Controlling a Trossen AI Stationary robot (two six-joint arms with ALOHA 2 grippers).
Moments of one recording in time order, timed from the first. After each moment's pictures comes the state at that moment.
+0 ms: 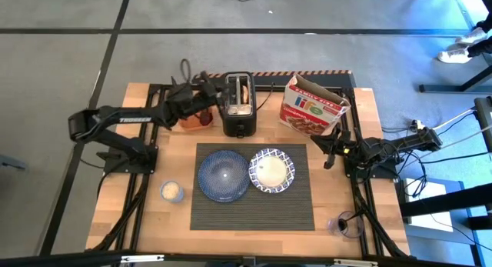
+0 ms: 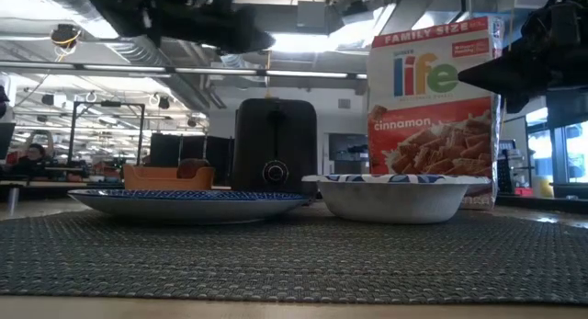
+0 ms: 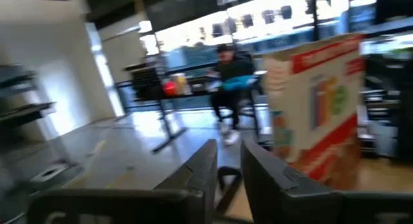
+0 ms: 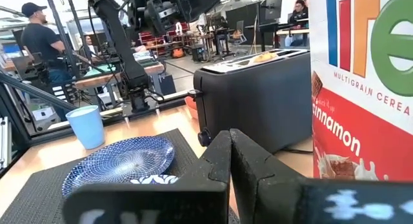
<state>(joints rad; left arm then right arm) 0.42 1.33 0.75 0.68 -0.07 0.22 0.27 0.07 0.01 0.11 0.60 0.14</state>
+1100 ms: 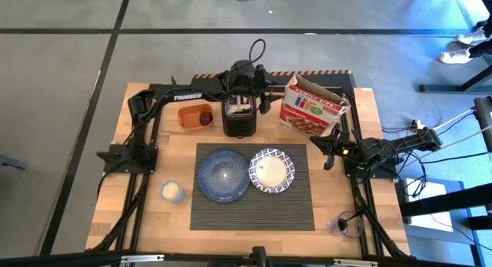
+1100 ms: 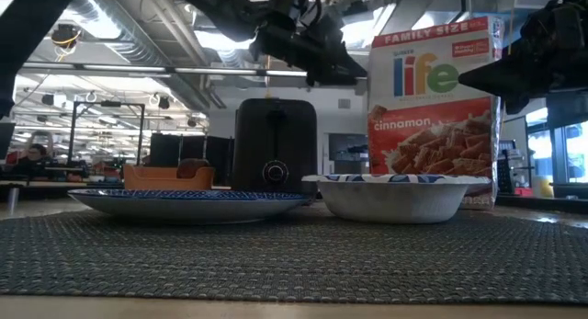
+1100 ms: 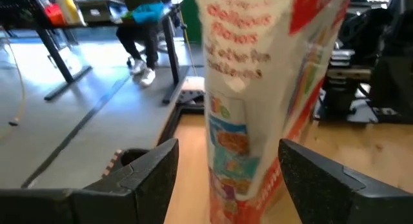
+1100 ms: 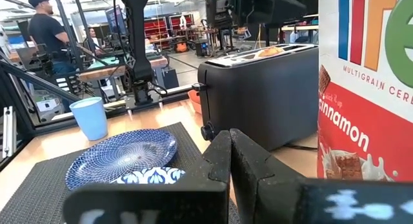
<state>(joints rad) 0.44 1.94 1.56 0.10 0.23 0.15 0.27 0.07 0.01 0.08 0.58 0.14</state>
